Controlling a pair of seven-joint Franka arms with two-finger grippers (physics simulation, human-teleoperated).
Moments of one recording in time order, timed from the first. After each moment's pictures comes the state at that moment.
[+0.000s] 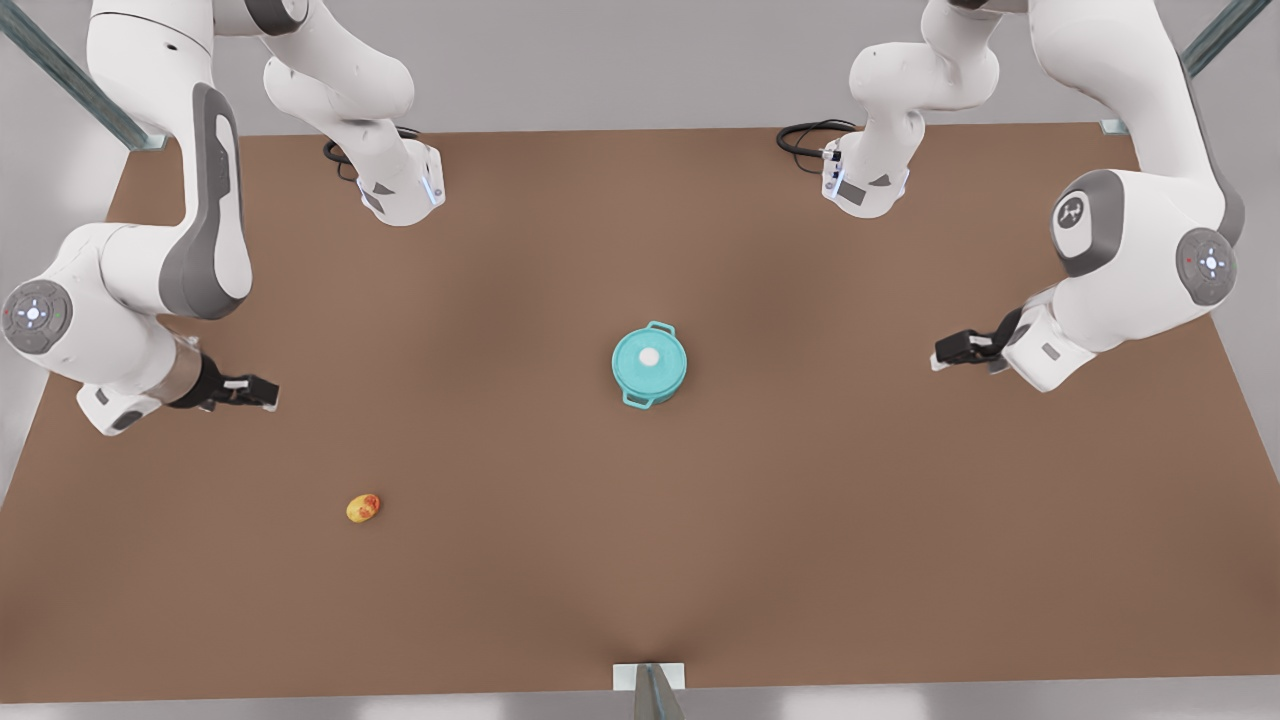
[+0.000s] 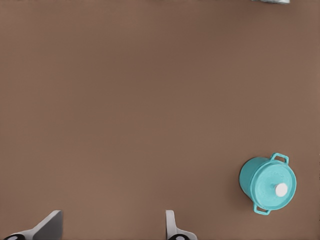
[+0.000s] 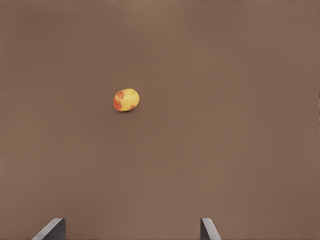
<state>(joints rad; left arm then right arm) -0.07 0.14 0.02 -1.64 -0.21 1.69 0.00 -0.06 0.18 -0.02 -1.70 0.01 1.84 -0.07</state>
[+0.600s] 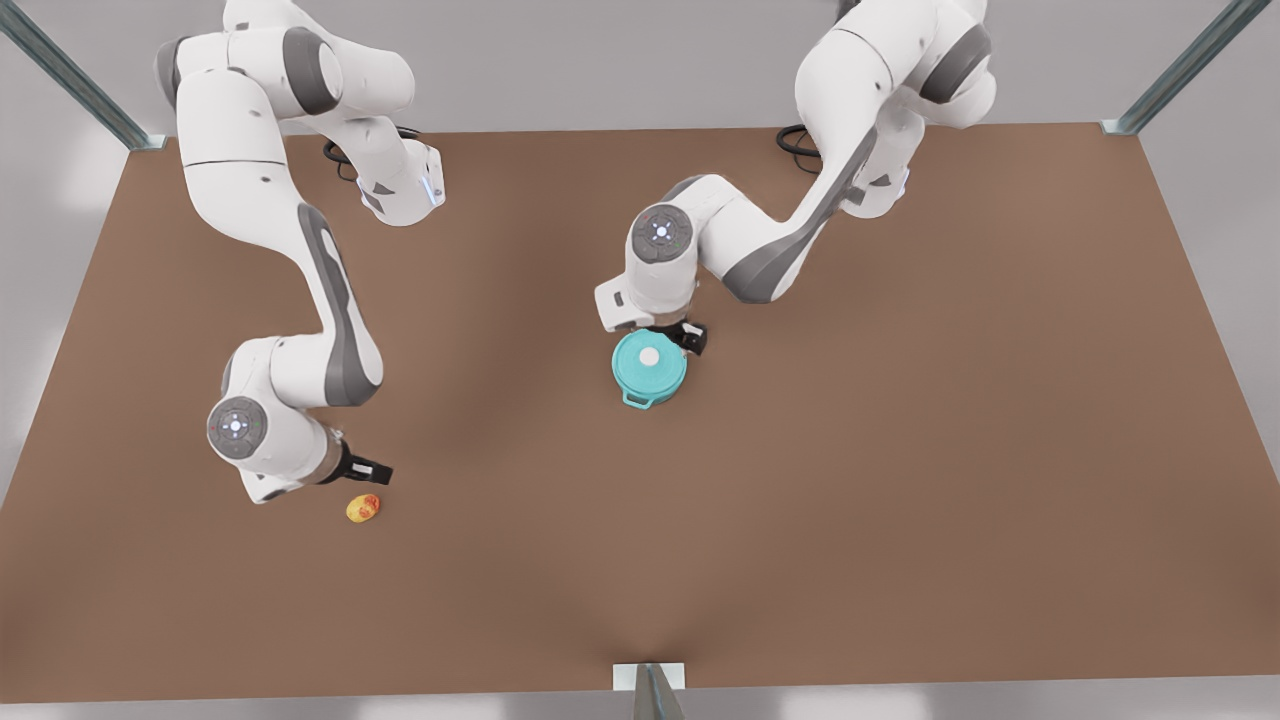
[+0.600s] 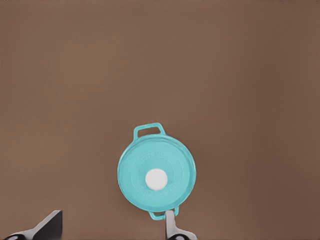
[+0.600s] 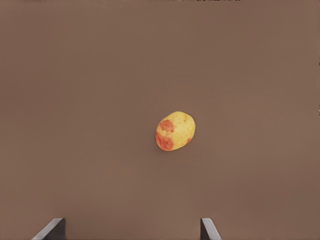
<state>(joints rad) -0.67 0.54 -0.17 -1.37 0.08 1.84 -0.34 0.10 0.53 -0.02 -1.63 0.03 2.10 0.35</state>
